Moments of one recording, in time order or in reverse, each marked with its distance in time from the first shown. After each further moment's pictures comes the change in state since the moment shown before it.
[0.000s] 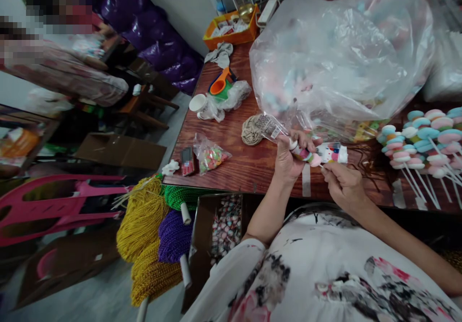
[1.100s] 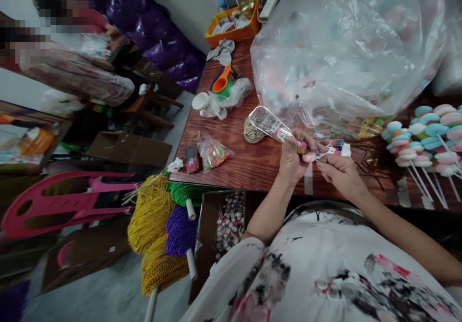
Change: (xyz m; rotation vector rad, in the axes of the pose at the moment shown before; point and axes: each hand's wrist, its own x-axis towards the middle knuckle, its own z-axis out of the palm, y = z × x) left_hand -0.005 -0.013 -0.008 0.074 -0.017 -0.050; right_hand 0.026 -0.007 0.005 0.632 -0.242 0.458
